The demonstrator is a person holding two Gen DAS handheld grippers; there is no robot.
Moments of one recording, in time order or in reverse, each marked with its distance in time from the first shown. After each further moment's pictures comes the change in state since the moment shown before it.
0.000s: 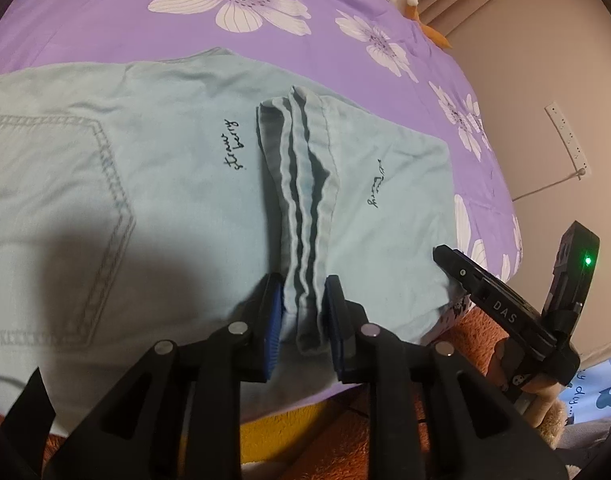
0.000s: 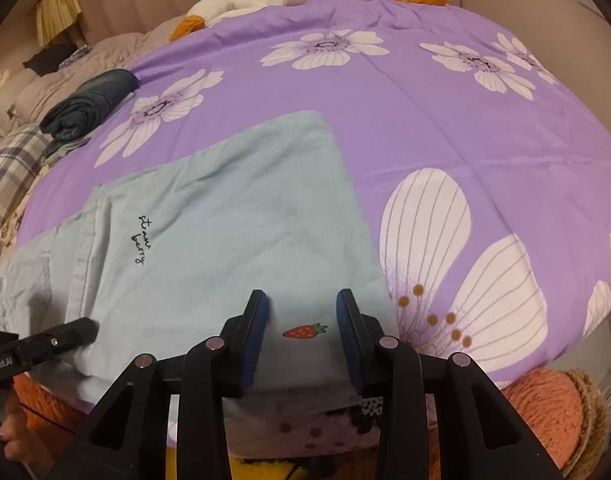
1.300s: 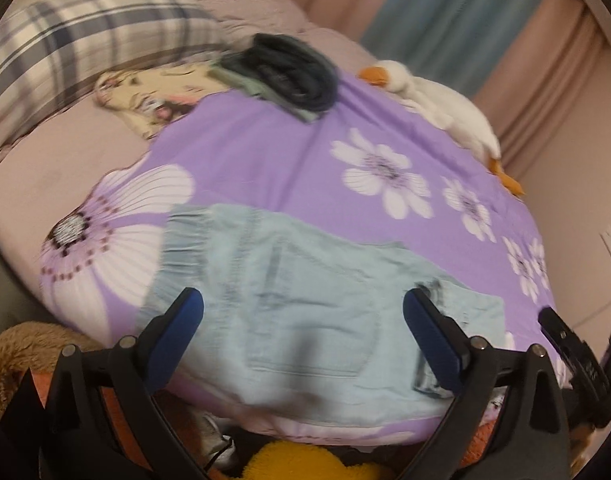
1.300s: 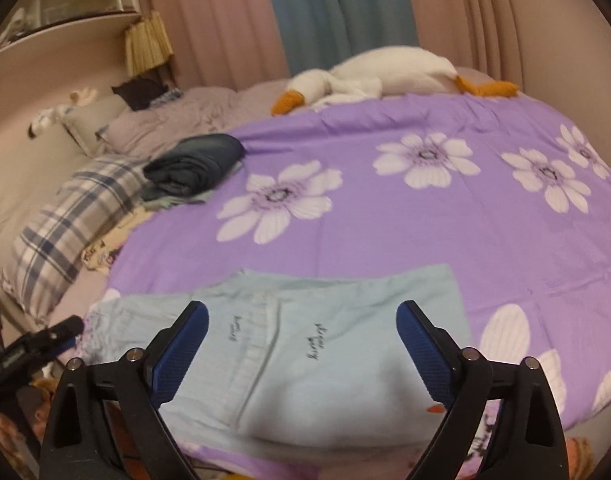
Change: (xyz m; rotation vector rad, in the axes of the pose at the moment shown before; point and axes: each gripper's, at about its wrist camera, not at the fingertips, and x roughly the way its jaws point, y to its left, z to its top) left arm -0.159 0.083 -0.017 -0.223 -0.482 0.311; right arm -0.071 0.083 0.030 -0.130 -0.287 0.220
